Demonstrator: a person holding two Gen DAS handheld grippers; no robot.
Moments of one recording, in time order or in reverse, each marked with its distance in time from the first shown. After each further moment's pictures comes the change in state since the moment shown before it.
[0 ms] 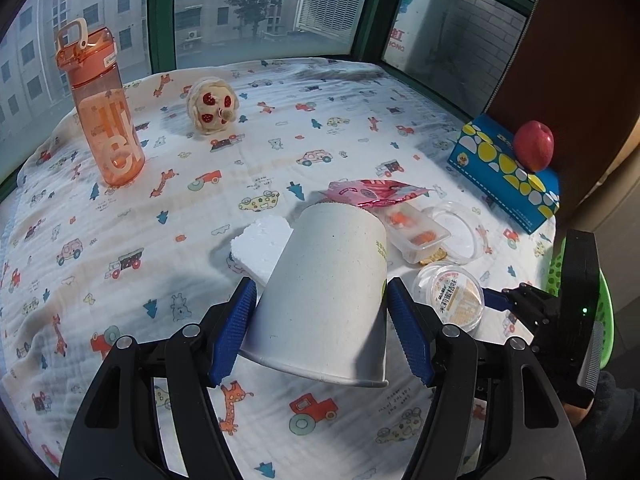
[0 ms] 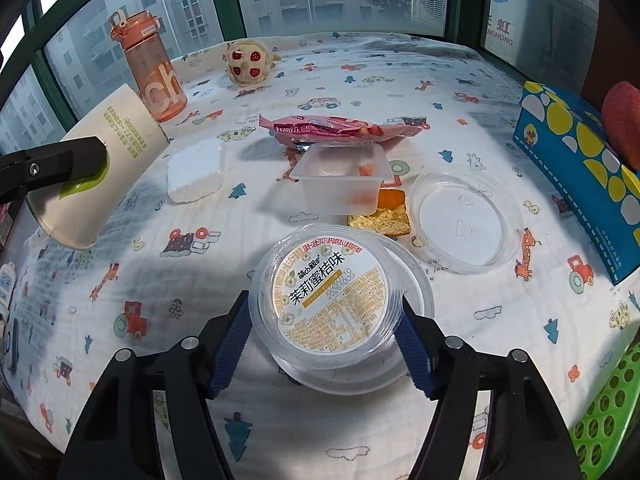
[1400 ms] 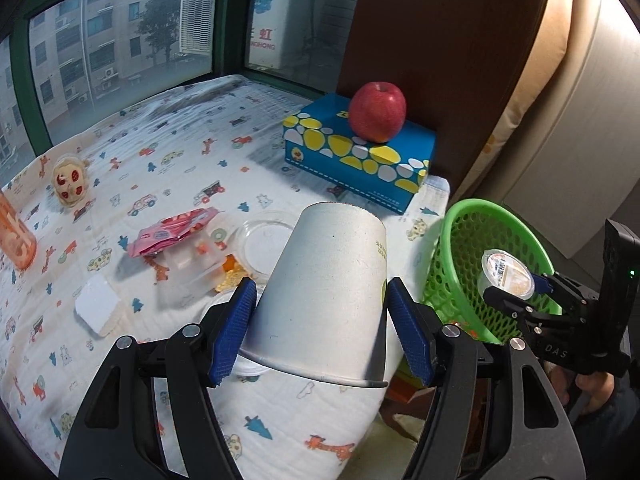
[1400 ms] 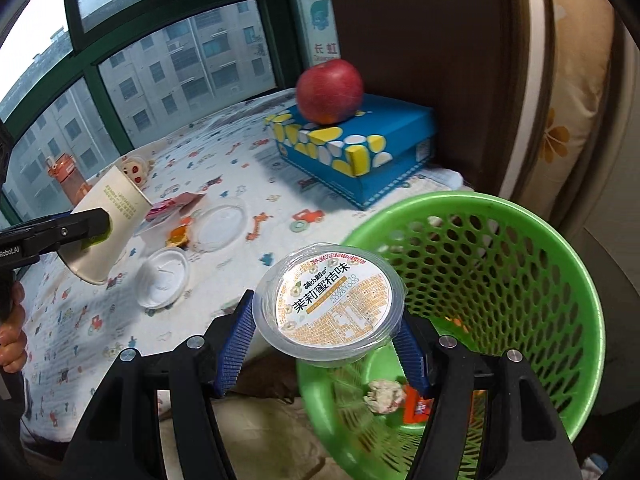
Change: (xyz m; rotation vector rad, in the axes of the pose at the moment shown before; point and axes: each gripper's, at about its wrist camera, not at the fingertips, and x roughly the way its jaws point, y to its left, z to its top) left arm -0.007 -0.195 0.002 0.263 0.002 -0.205; right arm -0.180 -0.173 -0.116 0.368 -0.201 -0.205
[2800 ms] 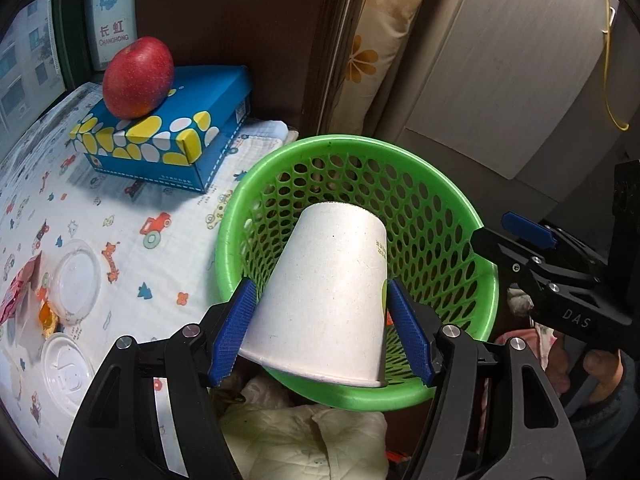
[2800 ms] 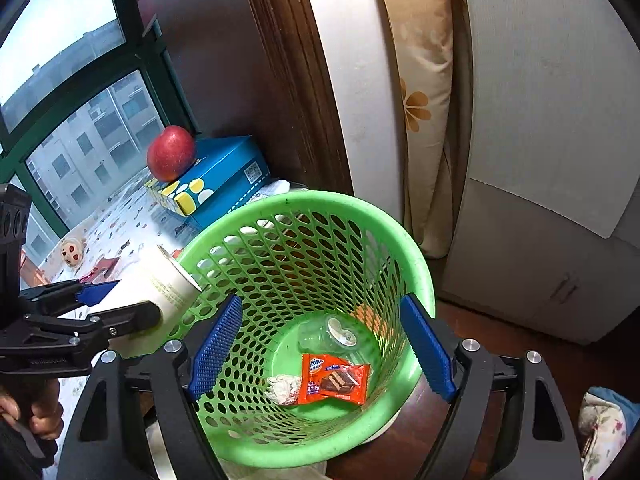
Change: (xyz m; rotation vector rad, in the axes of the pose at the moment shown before) left arm 0.084 -0.189 -0.006 0.261 0.176 -0.214; right arm -0.074 -0.137 -0.037 0.279 -0.109 -0.174
